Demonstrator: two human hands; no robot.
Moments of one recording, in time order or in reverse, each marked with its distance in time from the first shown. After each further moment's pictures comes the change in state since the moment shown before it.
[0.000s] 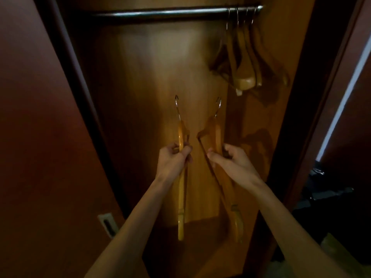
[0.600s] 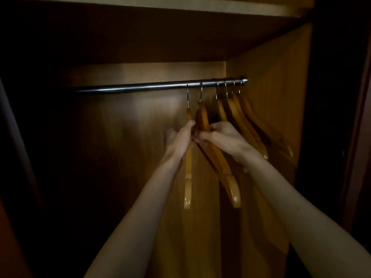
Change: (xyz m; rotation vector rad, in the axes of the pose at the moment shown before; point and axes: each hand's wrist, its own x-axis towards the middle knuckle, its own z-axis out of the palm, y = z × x) left_hand 0.210 0.165 0.036 -0.191 -0.032 0.145; right_hand 0.212 -0.145 -0.060 -0.171 0.165 -0.248
